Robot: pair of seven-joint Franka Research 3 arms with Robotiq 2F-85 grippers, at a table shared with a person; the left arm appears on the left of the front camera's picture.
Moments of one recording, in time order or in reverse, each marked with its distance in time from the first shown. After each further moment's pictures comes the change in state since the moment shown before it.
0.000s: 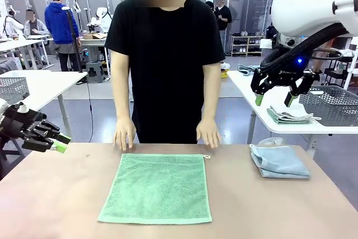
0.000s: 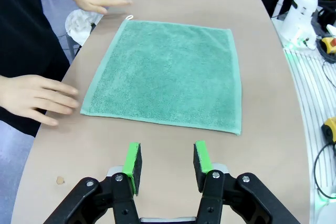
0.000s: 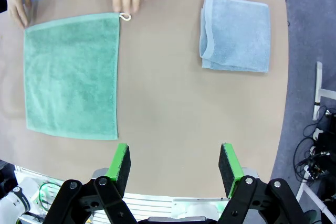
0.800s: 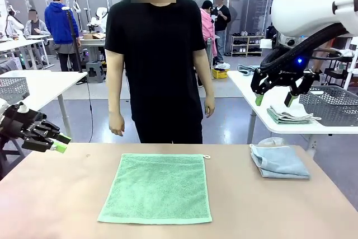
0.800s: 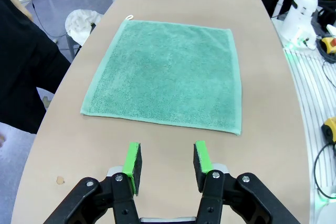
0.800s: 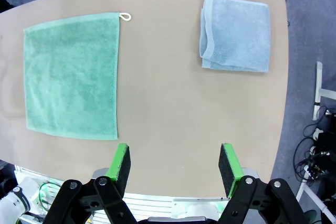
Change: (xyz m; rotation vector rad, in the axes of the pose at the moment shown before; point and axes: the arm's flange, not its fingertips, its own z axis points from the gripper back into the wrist) left arm 0.000 0.000 0.000 0.000 0.000 0.000; right arm 0.000 0.000 0.000 0.000 0.000 0.000
